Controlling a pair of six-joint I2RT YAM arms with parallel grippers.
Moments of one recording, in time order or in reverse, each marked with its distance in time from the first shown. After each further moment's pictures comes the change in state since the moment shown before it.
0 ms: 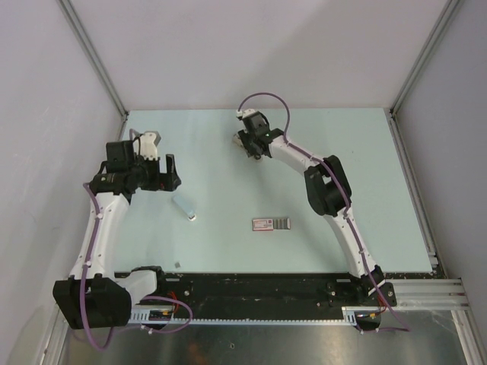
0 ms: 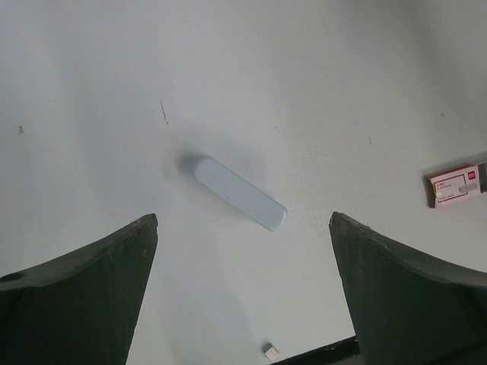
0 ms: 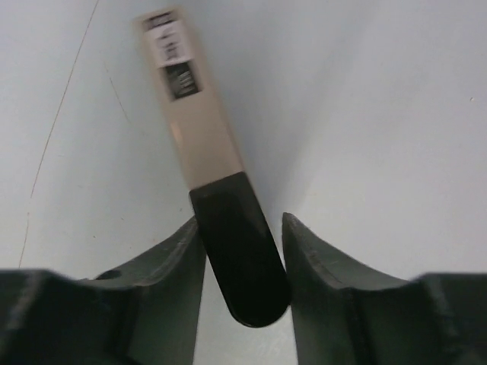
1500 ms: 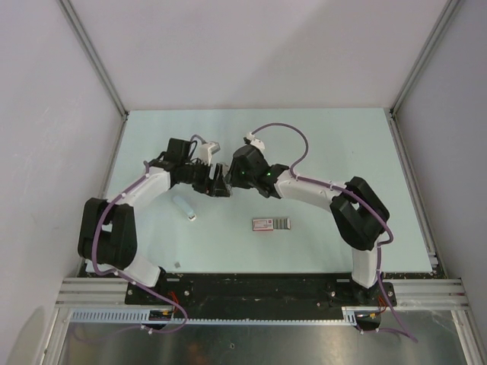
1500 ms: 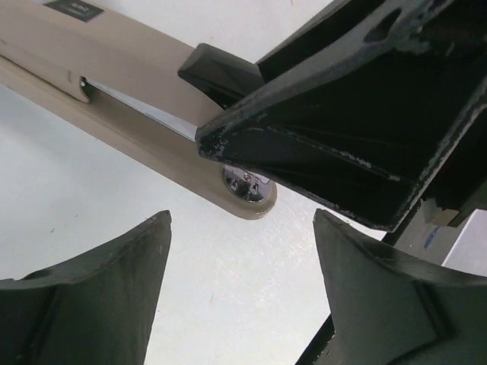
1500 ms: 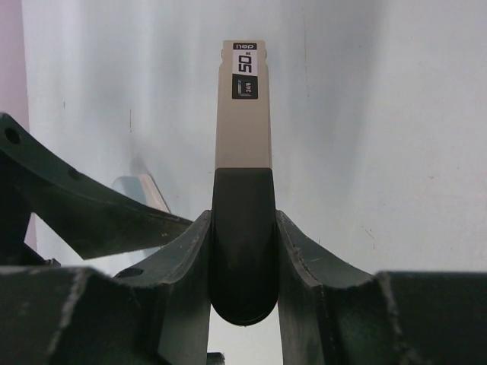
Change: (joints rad) left arm -0.312 0.438 -0.036 0.304 0.363 -0.037; right arm 0.255 -0.543 -0.709 0.283 -0.030 0.842
